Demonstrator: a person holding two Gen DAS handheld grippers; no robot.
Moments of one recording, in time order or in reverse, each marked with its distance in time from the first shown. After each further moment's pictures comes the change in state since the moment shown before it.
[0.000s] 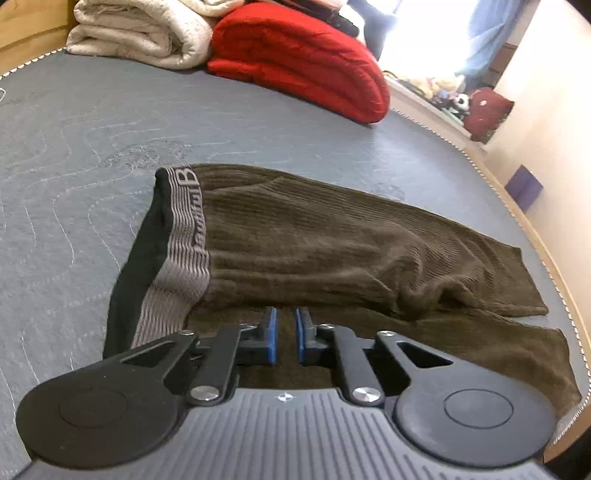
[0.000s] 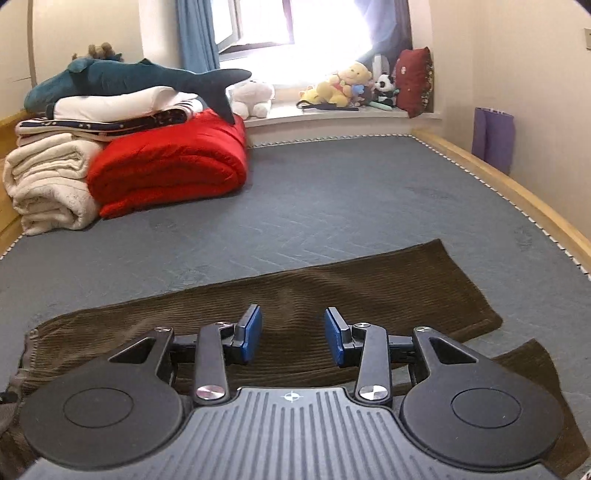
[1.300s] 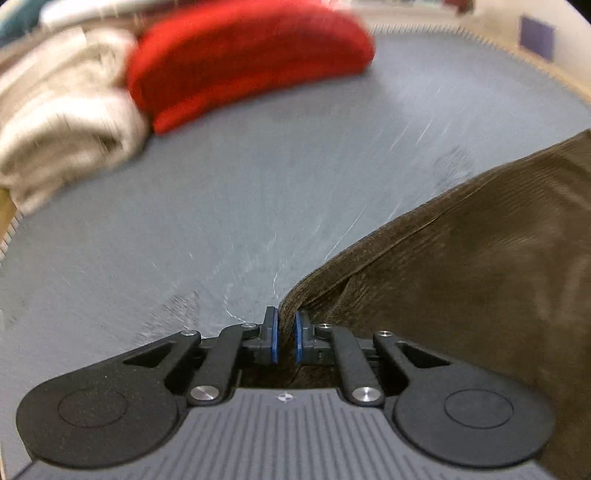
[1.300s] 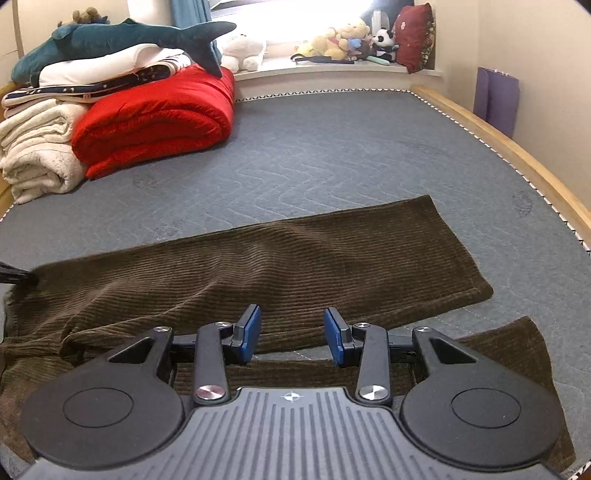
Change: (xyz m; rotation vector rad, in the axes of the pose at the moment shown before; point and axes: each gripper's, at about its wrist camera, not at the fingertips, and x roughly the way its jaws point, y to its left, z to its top) left arm 0.093 -0.055 0.141 0.563 0.071 0.264; right arm 0.030 -0.036 -0.003 0.000 0.153 0.001
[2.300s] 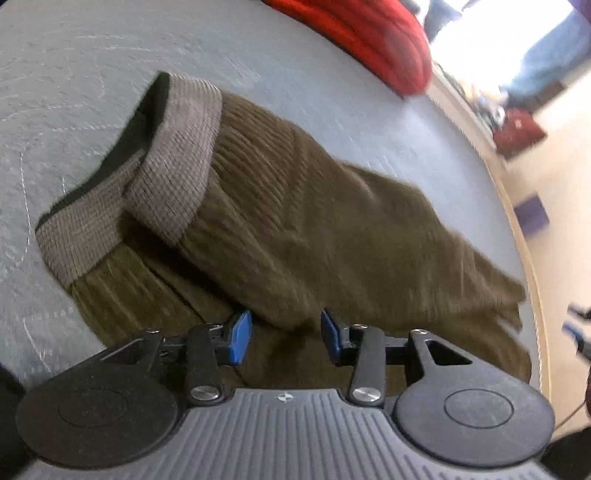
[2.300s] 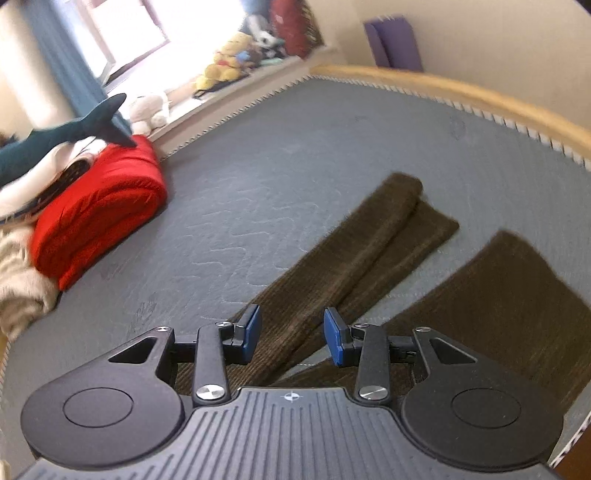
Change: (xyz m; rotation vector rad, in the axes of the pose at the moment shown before) left arm -0.084 -0.024 -0.238 -0.836 0.104 -0.354; right arm -0.004 -0.052 -0.010 0.478 -0.044 -0.041
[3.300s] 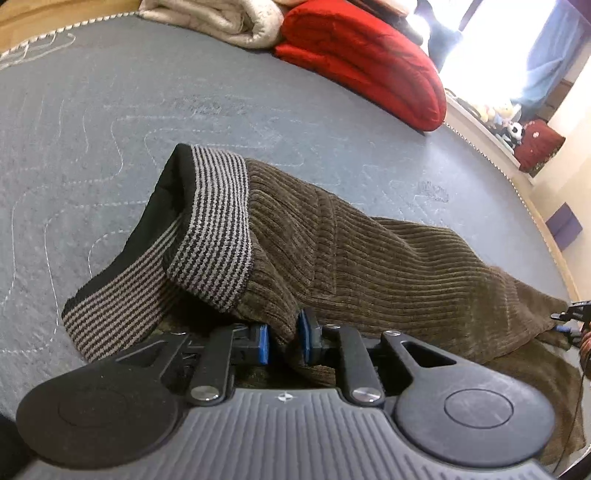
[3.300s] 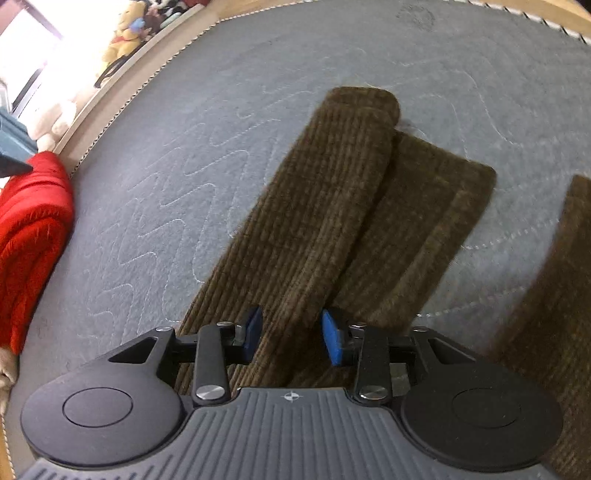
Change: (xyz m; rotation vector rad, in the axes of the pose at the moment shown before) left arm -0.001 -0.013 0.013 0.114 -0.180 0.146; right arm 0.213 -0.076 0.047 0.210 0.146 -0.091
